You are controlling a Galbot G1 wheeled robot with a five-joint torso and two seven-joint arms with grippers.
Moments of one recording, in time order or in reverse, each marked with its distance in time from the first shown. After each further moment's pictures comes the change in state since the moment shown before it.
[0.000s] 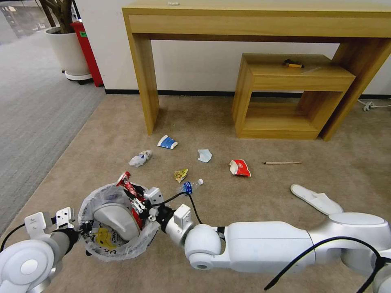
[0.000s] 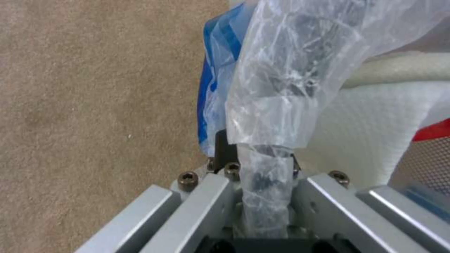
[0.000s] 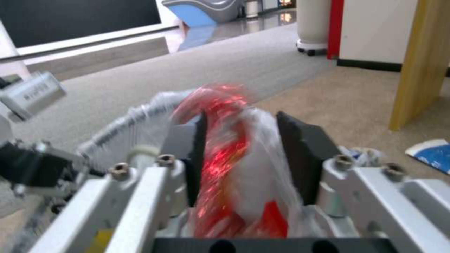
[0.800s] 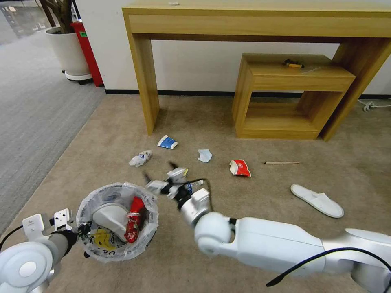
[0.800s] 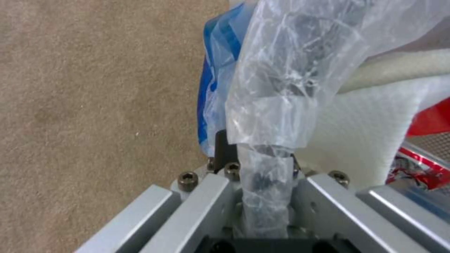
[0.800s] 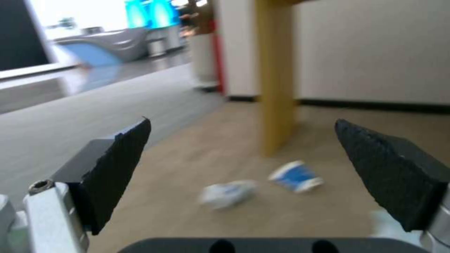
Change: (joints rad) left arm 0.016 -0.018 -0.020 -0.004 0.012 0.000 0.003; right arm -0.164 -0.112 0.347 -0.029 -0.102 -0.019 0.091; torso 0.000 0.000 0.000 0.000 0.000
